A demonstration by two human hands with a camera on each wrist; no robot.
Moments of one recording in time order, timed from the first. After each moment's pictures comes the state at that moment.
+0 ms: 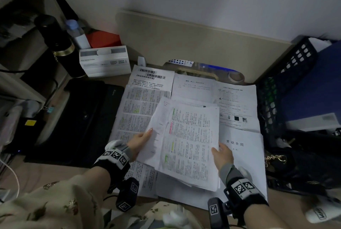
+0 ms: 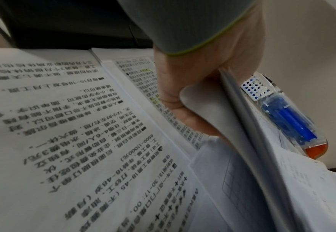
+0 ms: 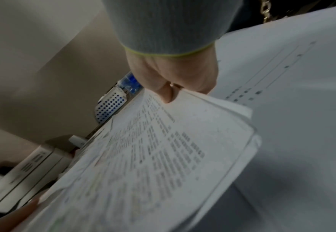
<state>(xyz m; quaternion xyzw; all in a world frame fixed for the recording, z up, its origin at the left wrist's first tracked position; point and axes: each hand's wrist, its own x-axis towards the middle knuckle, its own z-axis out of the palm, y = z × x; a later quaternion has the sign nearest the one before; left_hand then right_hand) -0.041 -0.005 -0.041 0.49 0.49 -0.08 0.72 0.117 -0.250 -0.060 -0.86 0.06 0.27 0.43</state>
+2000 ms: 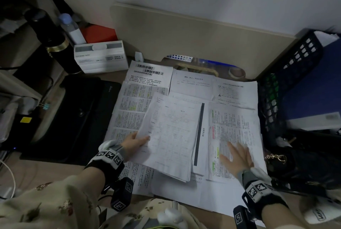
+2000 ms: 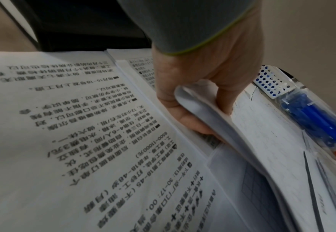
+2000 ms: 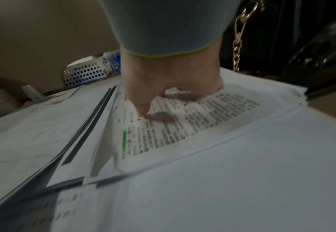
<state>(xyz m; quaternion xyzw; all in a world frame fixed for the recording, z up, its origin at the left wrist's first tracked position) -0.046 -0.011 -0.046 0.55 0.49 -0.06 0.67 0.154 -0.319 -0.066 -0.94 -0.12 0.32 0.07</state>
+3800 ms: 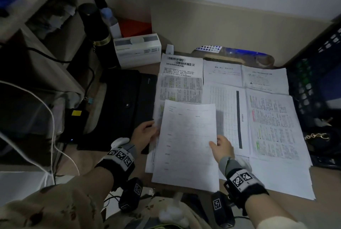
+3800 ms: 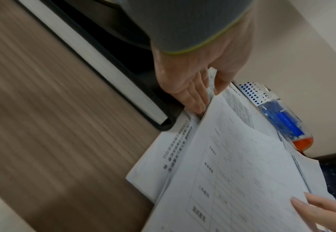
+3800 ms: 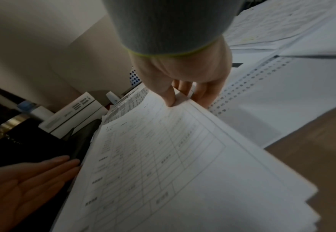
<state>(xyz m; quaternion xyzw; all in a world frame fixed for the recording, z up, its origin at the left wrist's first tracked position) -0.154 0.075 -0.053 0.55 0.48 0.03 0.68 -0.016 -0.154 -0.061 -0.91 0.01 0.27 0.32</state>
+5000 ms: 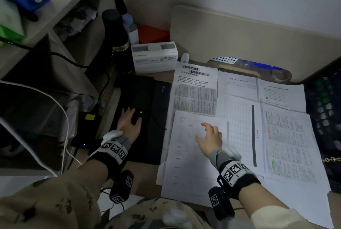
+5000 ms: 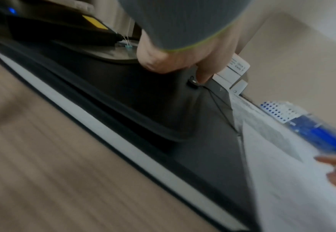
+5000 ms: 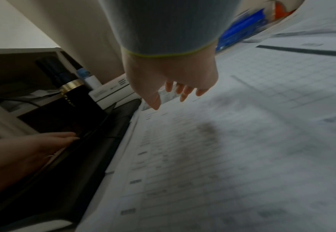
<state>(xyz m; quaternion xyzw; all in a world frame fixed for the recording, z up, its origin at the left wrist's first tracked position) -0.171 0.172 -0.068 0.76 0.50 0.12 0.40 -0.012 -0.054 -0.044 -0.92 -0.18 0.26 0.21</state>
